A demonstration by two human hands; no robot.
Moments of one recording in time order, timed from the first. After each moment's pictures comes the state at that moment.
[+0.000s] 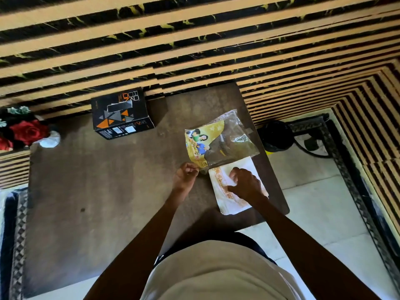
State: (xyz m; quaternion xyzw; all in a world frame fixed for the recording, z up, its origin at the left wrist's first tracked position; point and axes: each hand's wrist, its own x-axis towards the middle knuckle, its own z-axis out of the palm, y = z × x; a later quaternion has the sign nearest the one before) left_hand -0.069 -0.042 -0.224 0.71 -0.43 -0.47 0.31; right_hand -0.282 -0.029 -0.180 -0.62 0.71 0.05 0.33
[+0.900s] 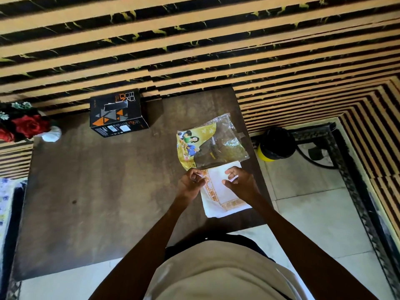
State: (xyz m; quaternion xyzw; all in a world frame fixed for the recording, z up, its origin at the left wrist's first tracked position) left_hand -0.136 -0.019 -0.207 0.69 -0.44 -0.50 0.29; right_hand -0.337 -0.037 -0.182 -0.62 0.66 -0.12 0.41
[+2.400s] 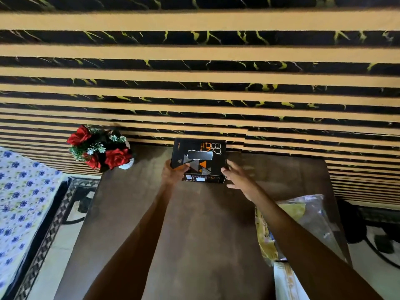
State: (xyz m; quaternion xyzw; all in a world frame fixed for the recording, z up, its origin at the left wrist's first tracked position) left_hand 0.194 -0.195 -0.167 0.78 -0.21 -0.40 0.43; right_hand -0.015 -0.264 -0.141 -0.48 0.55 -0.10 0.68
